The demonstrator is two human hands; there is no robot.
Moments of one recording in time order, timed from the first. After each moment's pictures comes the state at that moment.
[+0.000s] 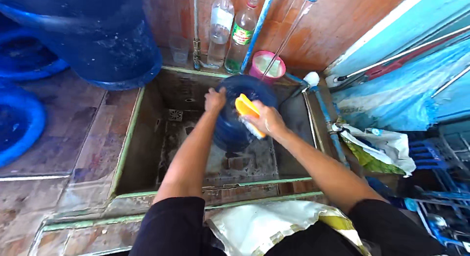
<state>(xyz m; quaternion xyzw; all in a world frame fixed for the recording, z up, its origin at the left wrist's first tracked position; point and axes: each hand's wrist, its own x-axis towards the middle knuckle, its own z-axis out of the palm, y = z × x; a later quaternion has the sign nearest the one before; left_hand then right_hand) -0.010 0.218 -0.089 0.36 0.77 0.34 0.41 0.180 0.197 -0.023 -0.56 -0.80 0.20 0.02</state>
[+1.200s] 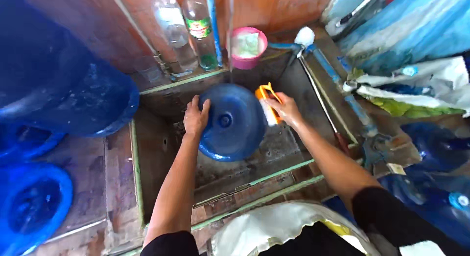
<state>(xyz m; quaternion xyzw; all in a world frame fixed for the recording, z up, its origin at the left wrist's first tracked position) -0.021 0.206 -0.108 0.55 0.76 0.22 0.26 0.285 0.229 -0.107 -0.61 -0.58 0.45 0.30</state>
